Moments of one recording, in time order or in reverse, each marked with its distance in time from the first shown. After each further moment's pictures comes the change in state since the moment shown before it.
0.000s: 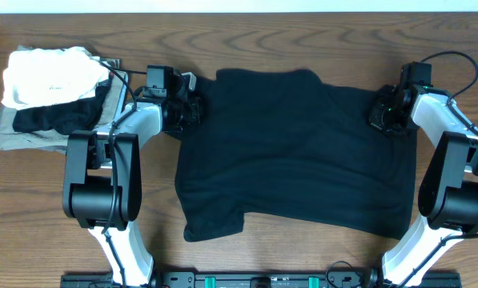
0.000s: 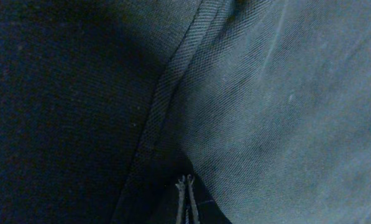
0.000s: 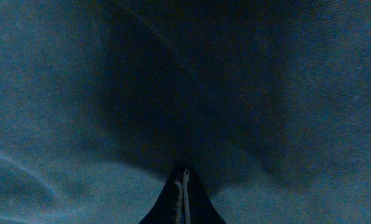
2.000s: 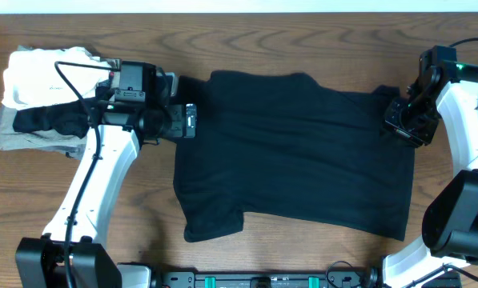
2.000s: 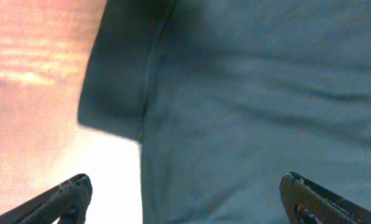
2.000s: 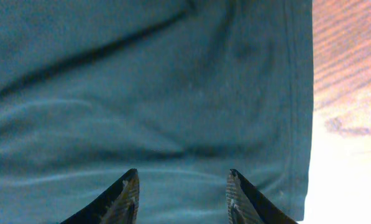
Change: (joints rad) left arm -0.011 -0.494 0.017 -0.557 -0.234 0.074; right arm -0.003 -0.185 0.214 -0.629 -0.020 -0.038
